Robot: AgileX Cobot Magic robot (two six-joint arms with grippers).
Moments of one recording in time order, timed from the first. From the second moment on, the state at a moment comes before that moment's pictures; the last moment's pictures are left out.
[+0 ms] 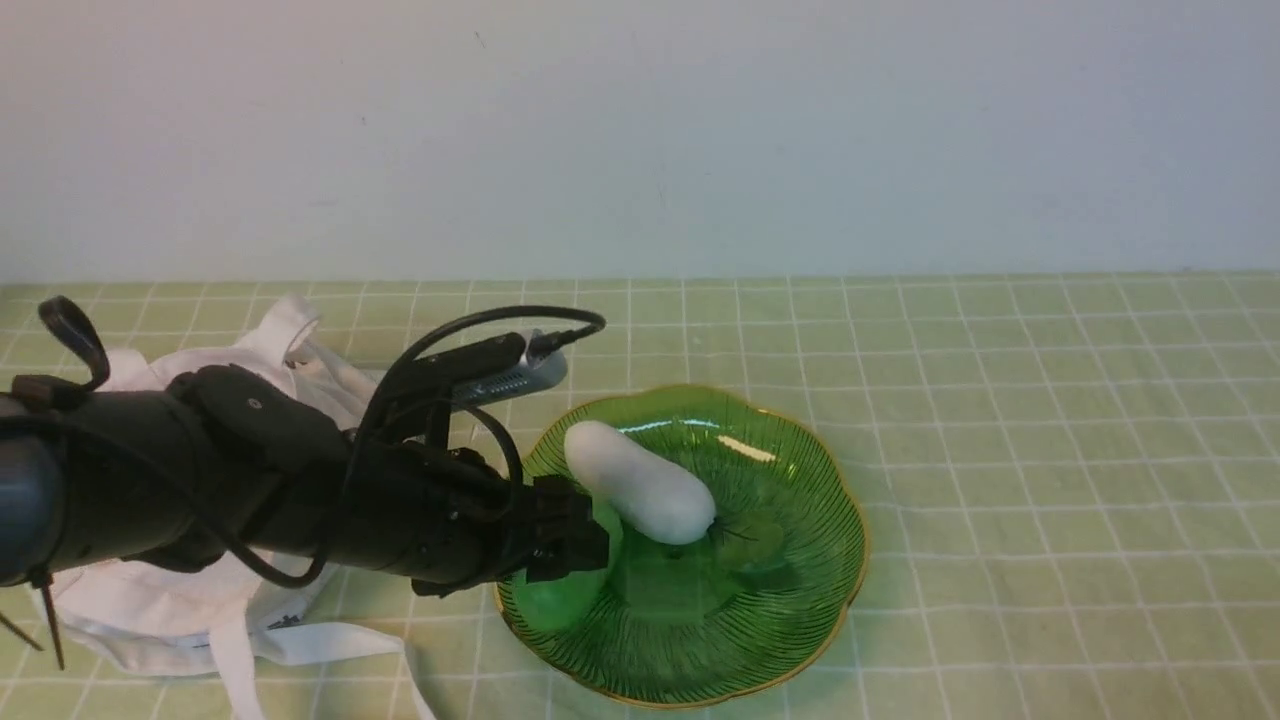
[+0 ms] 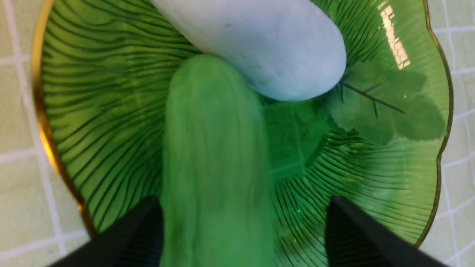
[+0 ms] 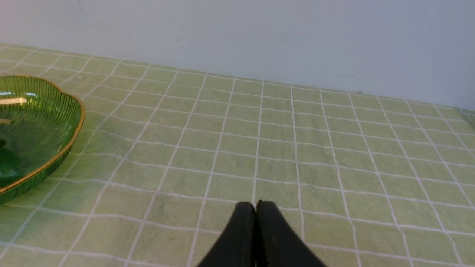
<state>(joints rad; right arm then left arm) 0.05 -0.01 0.02 -0.03 0.37 -0.07 -0.36 1.63 -0.80 -1.09 0.43 0.66</state>
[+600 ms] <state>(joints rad) 0.05 -0.01 0.02 -0.03 0.37 -0.07 -0.14 1.21 -0.81 -0.85 0.77 0.64</state>
